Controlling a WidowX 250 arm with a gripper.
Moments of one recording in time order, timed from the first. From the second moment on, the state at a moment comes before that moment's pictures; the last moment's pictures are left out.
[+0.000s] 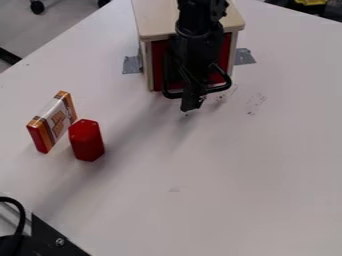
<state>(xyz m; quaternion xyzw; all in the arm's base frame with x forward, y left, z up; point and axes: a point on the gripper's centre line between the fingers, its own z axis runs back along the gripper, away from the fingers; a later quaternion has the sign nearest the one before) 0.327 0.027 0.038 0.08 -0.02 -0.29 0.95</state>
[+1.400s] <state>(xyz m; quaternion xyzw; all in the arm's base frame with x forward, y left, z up) 0.326 0.020 0.031 0.09 -0.03 -0.34 0.94</state>
